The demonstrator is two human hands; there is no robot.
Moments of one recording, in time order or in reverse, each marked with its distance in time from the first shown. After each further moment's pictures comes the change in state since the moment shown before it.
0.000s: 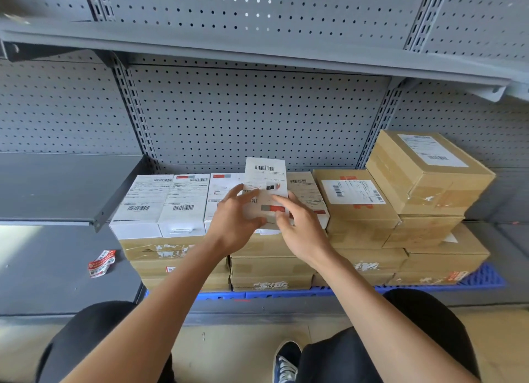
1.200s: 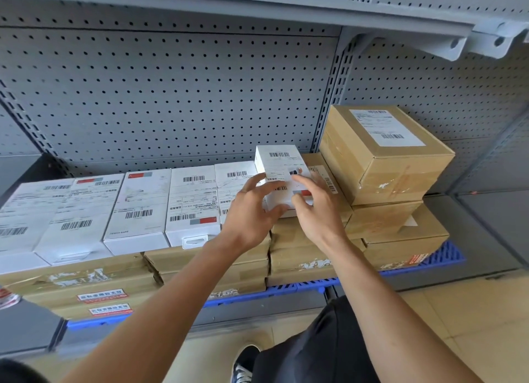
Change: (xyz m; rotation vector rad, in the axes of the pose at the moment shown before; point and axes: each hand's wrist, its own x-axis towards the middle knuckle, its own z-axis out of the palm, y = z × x) left_hand 0.073 0.074 0.153 -0.066 -0.075 0.223; right_hand 0.031 0.129 -0.109 -0.019 0.271 0.192
